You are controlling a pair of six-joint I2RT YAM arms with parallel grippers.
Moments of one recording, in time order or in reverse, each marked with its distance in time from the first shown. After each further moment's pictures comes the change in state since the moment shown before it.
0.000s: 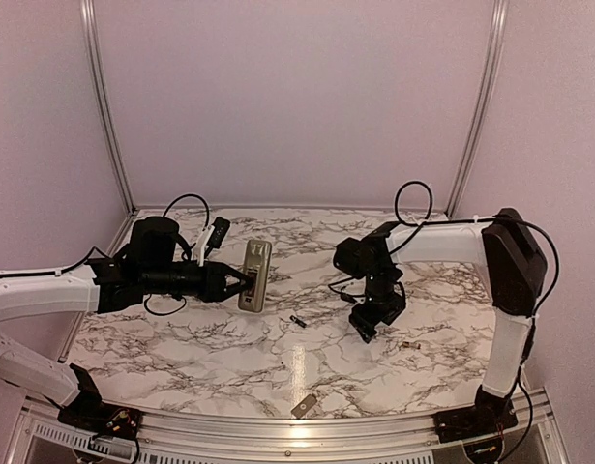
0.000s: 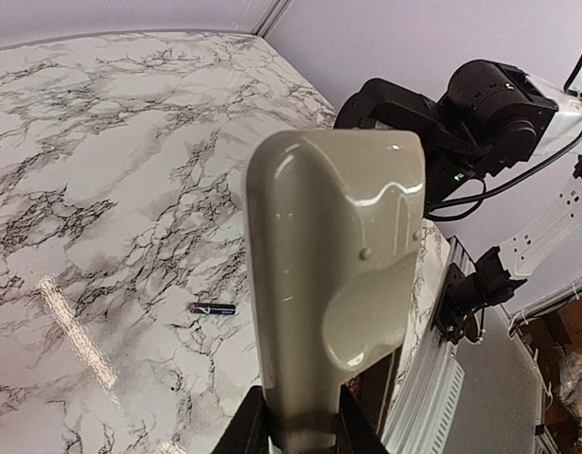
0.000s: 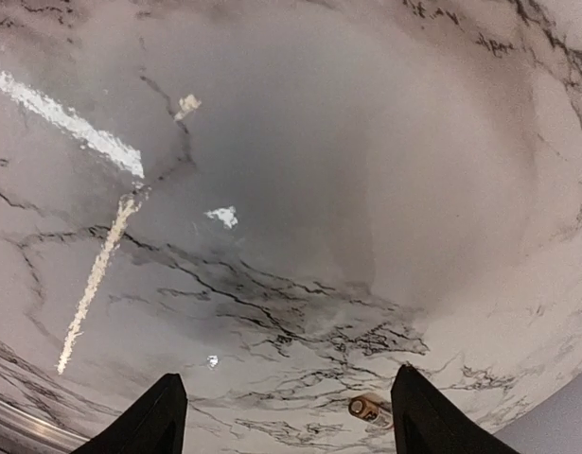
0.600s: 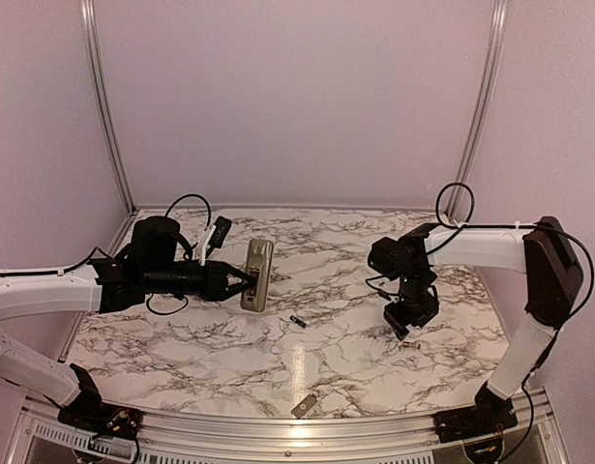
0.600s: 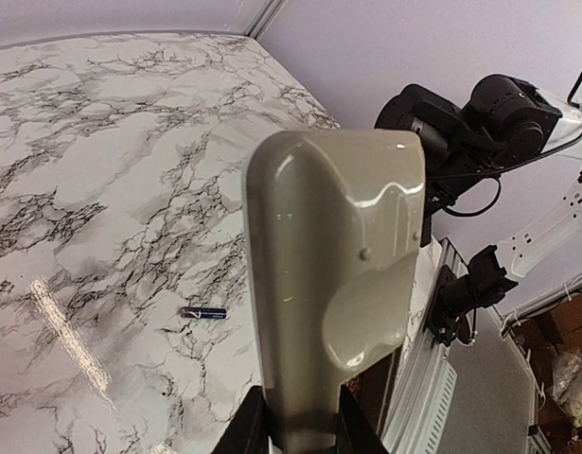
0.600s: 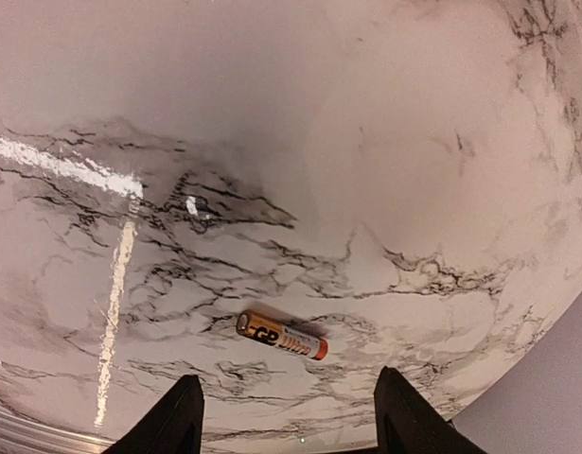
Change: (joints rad) left arm 0.001 0.014 0.000 0.029 0.018 -0.015; right arm -0.092 -0.206 -0.211 -0.007 0.100 0.129
